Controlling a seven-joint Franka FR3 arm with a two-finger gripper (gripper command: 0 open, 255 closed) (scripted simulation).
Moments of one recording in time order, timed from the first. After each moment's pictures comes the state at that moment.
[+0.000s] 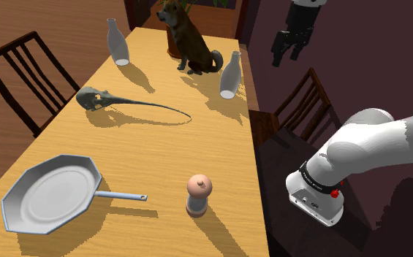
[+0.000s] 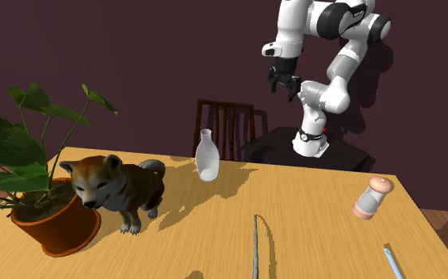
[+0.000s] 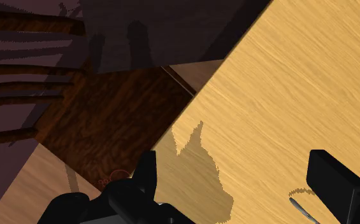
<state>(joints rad) -0.02 -0.75 -0.02 -2.37 -0.02 1.55 0.07</state>
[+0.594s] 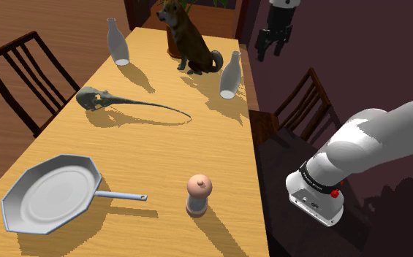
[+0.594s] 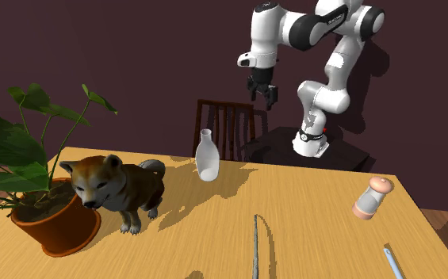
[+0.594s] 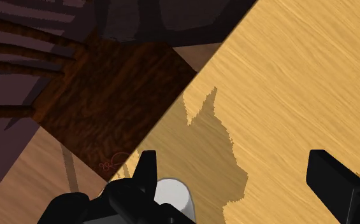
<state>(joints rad) -0.03 -0.49 -0.08 -2.25 -0.05 1.68 0.00</state>
